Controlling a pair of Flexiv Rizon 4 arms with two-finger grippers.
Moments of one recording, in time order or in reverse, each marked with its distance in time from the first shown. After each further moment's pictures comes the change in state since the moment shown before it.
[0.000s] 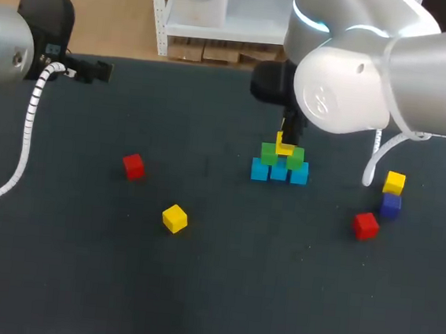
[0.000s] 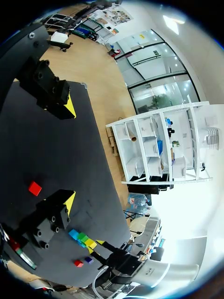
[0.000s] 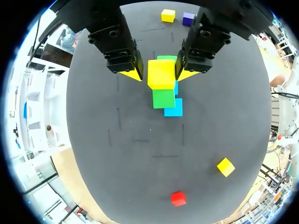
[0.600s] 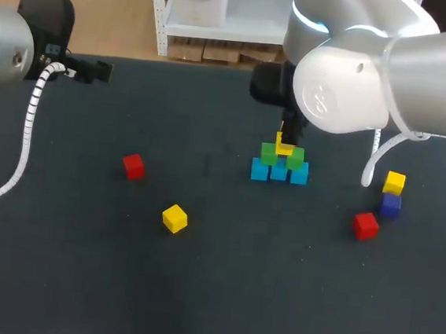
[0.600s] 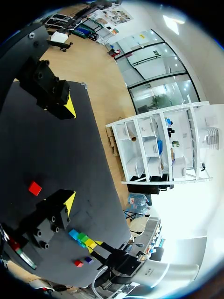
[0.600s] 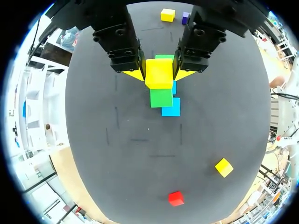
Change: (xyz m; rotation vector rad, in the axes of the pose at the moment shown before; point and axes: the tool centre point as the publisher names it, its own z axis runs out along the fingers) left arm 0.000 0.000 0.000 0.000 0.000 0.000; right arm -0.001 0.003 0.001 -0.008 -0.002 -0.010
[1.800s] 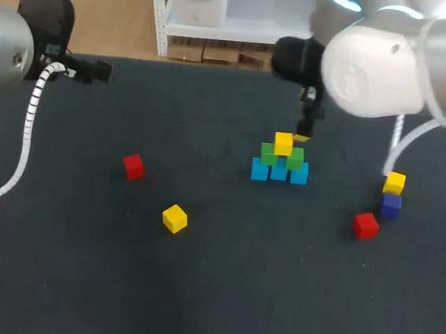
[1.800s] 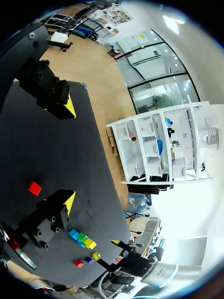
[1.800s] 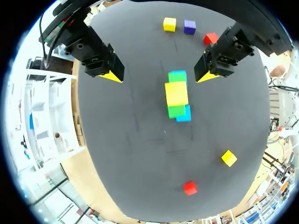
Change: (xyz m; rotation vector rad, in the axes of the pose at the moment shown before) left arm 0.000 0.000 0.000 0.000 0.000 0.000; right arm 0.027 -0.020 -0.042 0.062 -0.037 0.104
